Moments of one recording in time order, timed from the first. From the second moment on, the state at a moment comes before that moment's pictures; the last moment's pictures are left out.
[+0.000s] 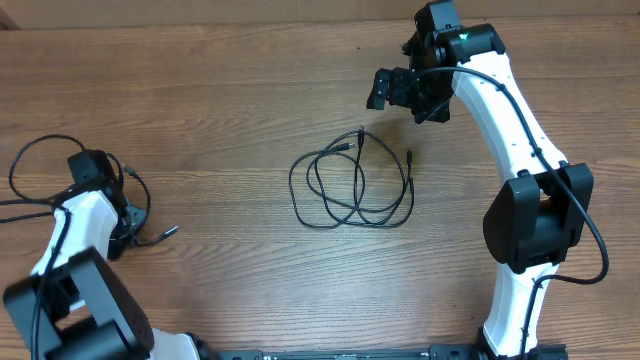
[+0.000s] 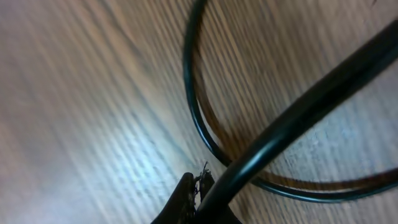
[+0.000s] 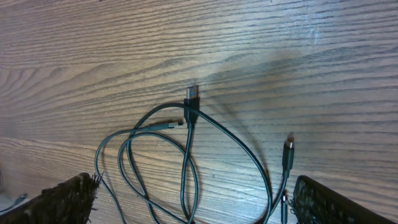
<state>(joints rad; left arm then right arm) 0.45 1.68 0.93 -0.69 -0.33 -0.64 0.22 2.14 2.01 -1.19 -0.27 0.33</state>
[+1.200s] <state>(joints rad) 0.49 1.99 1.75 -0.85 -0.24 -0.60 0.22 2.14 2.01 -1.22 -0.28 0.33</state>
